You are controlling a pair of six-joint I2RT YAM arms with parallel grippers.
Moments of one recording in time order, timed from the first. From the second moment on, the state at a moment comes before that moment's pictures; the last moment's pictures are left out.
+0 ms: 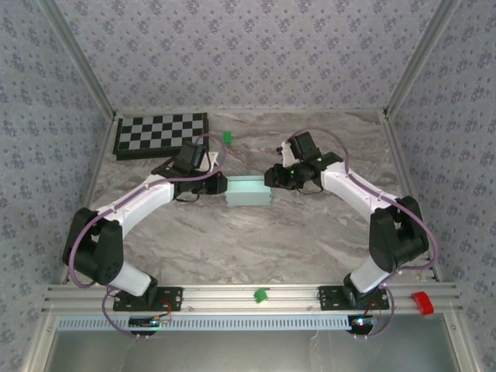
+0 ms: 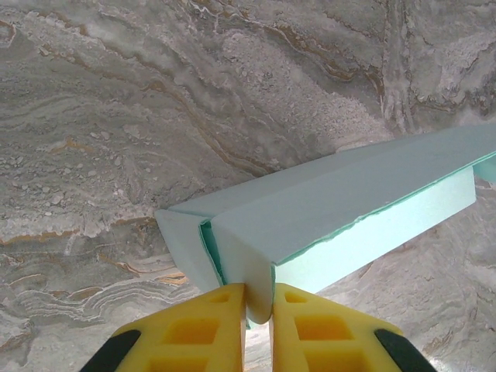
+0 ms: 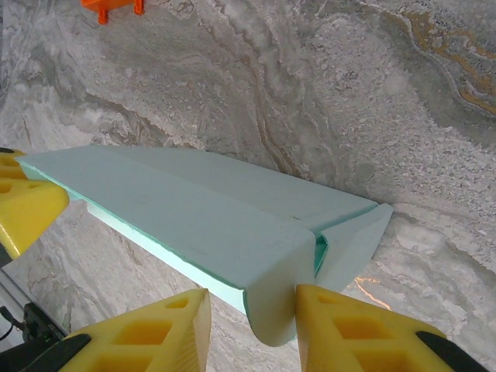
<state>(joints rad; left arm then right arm) -0.49 1.49 1.04 -0.45 0.33 -0.39 0.46 1.59 1.19 -0.57 -0.43 0.45</state>
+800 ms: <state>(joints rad) -0.49 1.50 1.04 -0.45 0.32 -0.39 0.46 1.62 1.20 -0.57 -0.46 0.48</state>
